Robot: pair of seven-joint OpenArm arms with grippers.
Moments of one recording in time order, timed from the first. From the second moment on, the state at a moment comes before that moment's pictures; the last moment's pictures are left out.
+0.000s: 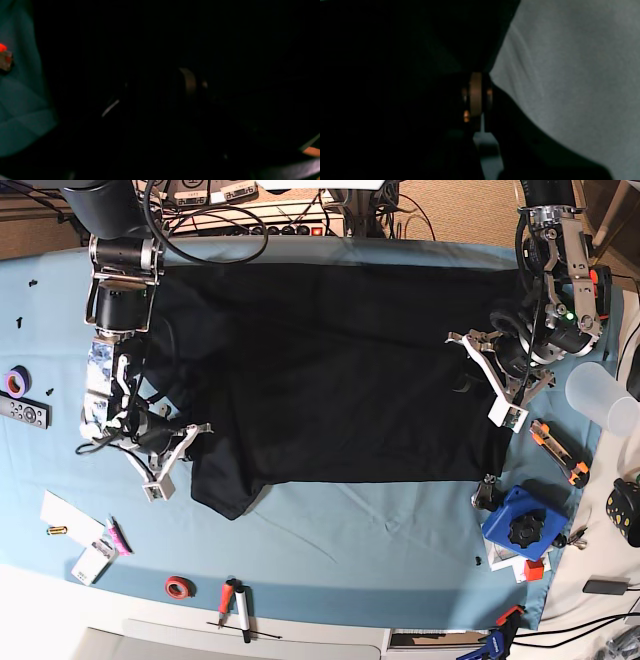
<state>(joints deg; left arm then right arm) 8.5 -12.8 -10.2 105.9 -30.3 -25.0 59.0 21.6 17.2 7.5 64.0 16.1 30.3 -51.6</state>
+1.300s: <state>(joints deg) 8.5 -12.8 -10.2 105.9 -30.3 -25.0 59.0 21.8 17.5 -32.4 90.9 0.9 24.8 -67.9</state>
